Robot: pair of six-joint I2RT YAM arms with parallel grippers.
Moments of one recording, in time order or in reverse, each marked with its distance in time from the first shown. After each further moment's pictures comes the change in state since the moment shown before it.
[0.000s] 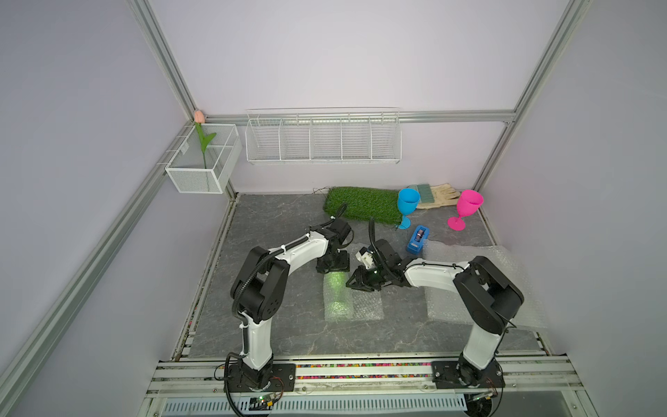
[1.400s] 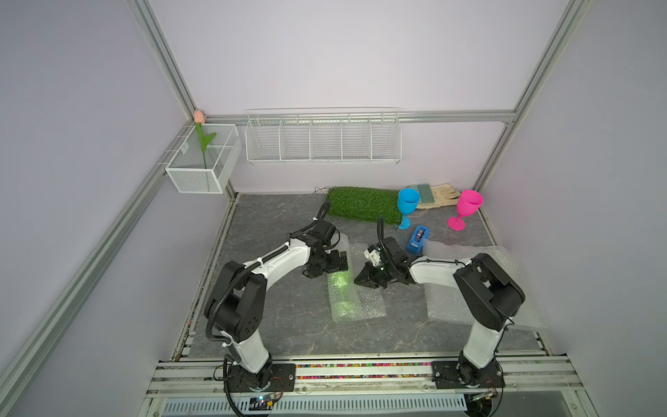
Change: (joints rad) left arm 0.071 -0.197 -0.196 0.138 0.179 -0.032; right arm -0.076 0.005 -0.026 0.011 -0.020 -0.001
